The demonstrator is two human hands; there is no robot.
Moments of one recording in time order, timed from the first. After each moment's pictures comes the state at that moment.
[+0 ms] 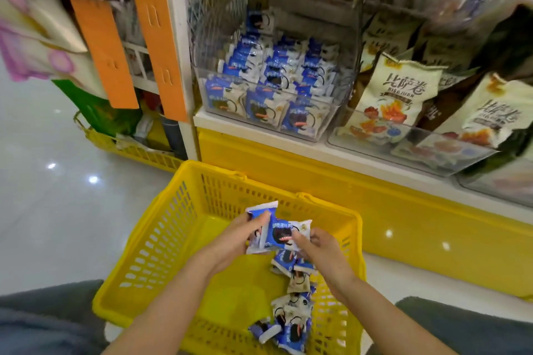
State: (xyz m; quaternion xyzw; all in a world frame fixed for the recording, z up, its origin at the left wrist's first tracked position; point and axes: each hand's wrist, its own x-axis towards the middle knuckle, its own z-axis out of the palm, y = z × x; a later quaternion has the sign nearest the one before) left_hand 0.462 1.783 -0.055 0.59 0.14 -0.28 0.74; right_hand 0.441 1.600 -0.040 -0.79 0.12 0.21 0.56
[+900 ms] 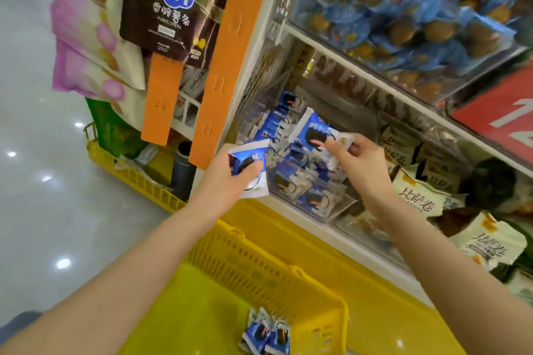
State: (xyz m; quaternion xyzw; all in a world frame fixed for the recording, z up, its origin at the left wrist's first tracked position) left_hand 0.529 1.859 0.111 0.69 0.05 0.11 0.71; right_hand 0.602 1.662 0.181 -0.89 -0.07 -0.07 0.45
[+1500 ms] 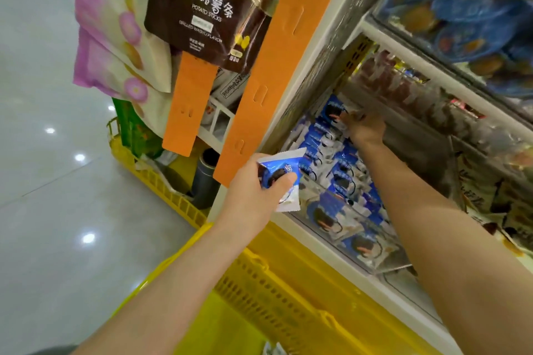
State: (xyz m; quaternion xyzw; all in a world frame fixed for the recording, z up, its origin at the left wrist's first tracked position) left_hand 0.574 1.879 0.098 0.65 0.12 0.13 0.74; right_hand 0.796 1.747 0.144 -0.93 0.04 -0.08 0.35
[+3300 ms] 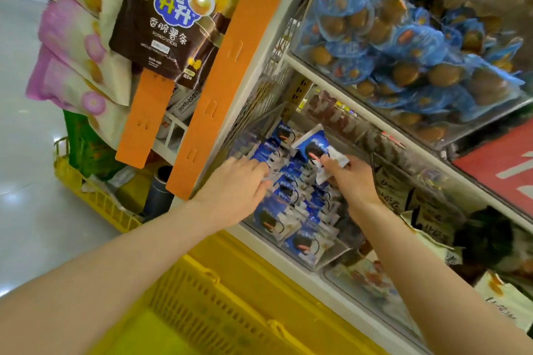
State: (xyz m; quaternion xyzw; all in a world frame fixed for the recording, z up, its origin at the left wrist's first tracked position) left_hand 0.601 1.853 0.105 0.94 -0.11 0.27 0.20; right_hand 0.676 1.672 0.176 -0.88 -0.02 -0.09 0.47
